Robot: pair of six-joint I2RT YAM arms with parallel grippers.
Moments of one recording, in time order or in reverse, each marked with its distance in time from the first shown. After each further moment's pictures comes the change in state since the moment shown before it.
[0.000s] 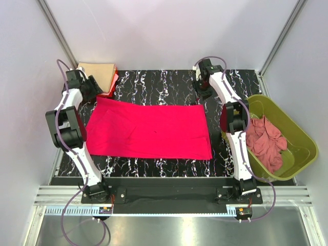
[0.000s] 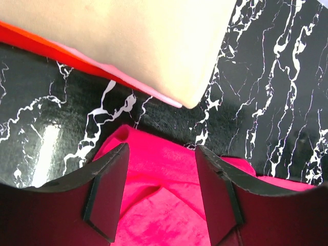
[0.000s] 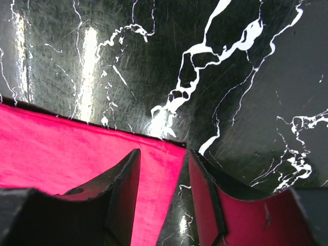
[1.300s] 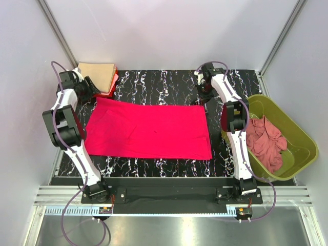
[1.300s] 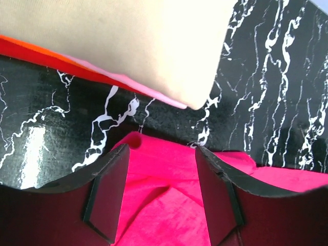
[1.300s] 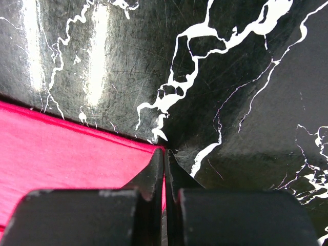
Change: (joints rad) left arm 0.066 0.050 0.054 -0.024 0.149 0.050; right arm -0.038 0.056 -0.002 -0.036 -0.077 -0.047
